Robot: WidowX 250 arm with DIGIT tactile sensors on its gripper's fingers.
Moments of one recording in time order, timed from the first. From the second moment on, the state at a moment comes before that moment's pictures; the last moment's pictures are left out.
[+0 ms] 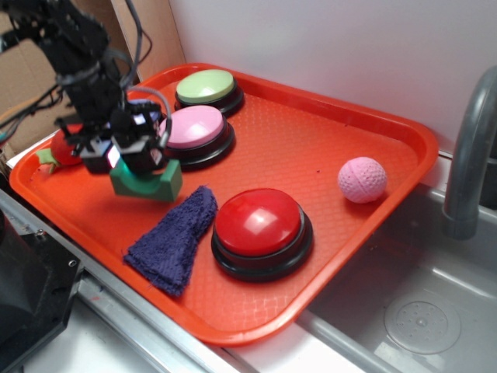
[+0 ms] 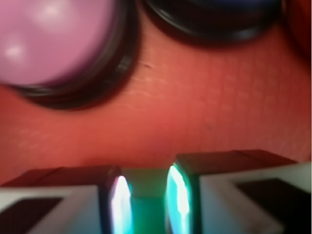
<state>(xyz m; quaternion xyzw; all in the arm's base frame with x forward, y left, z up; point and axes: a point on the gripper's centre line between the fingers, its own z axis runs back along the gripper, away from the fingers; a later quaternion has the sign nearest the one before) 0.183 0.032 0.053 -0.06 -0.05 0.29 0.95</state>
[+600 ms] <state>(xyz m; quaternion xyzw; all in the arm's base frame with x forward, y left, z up) 0.184 0.022 0.151 0.02 -0.02 0.17 0.98</state>
